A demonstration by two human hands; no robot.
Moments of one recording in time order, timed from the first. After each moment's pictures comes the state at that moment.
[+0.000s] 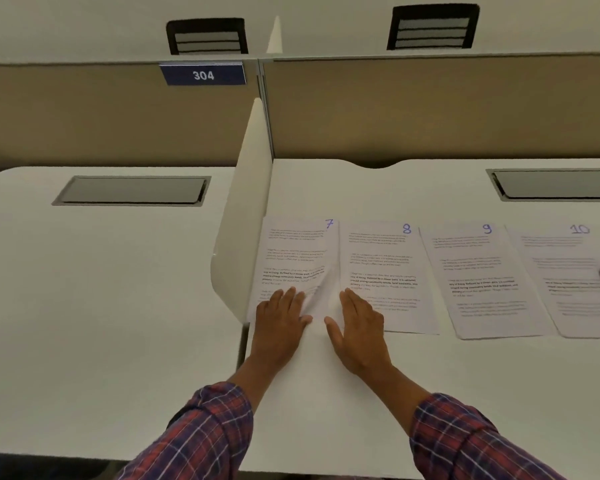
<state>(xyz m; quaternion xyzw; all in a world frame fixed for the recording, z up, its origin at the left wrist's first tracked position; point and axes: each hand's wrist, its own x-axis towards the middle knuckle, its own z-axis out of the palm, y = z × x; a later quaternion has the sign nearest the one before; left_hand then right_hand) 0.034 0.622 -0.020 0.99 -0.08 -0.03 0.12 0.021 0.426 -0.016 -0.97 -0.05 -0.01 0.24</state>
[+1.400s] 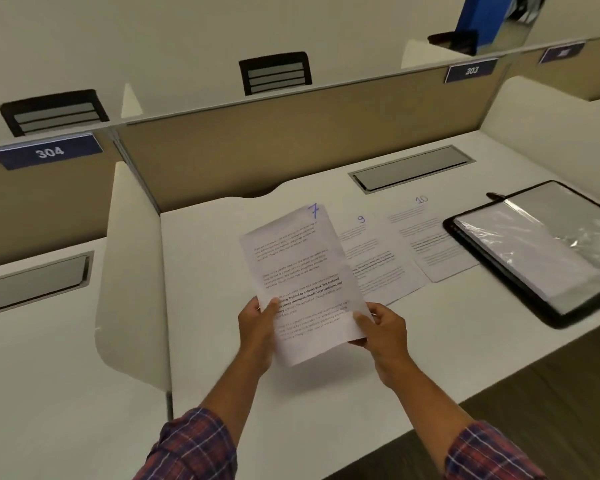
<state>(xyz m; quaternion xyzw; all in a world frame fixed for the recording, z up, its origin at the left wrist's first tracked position) 0.060 0.498 0.051 0.64 0.16 -0.15 0.74 -0.045 0.298 0.066 -0.62 0.33 -0.09 0.71</state>
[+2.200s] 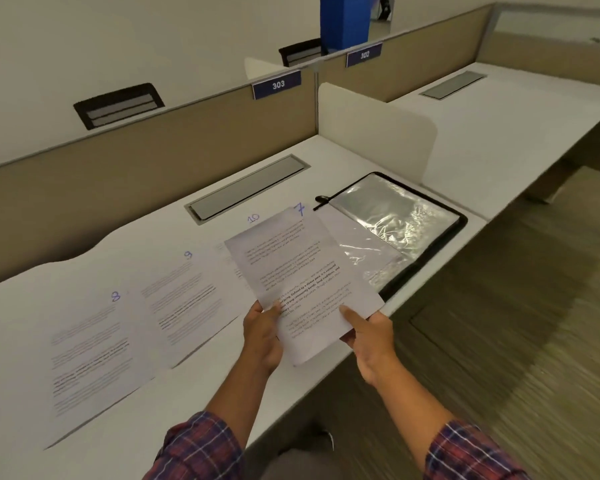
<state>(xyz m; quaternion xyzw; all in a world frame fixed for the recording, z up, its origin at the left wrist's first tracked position) -0.069 0.072 0.071 0.57 0.07 -0.31 0.76 -0.197 -0.068 0.072 -0.40 0.41 -0.22 0.79</state>
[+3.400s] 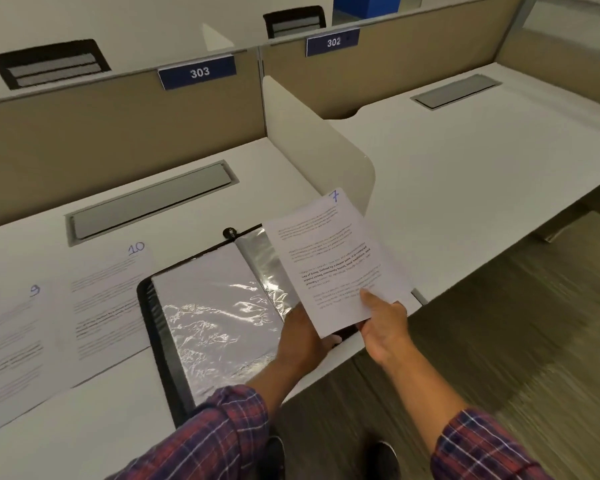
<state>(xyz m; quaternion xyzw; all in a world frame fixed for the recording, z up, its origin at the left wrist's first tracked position) -0.082 -0.362 0.013 0.84 -0.35 -0.12 0.40 -0.151 -0.507 0.072 -0.32 0.45 -0.19 0.81</state>
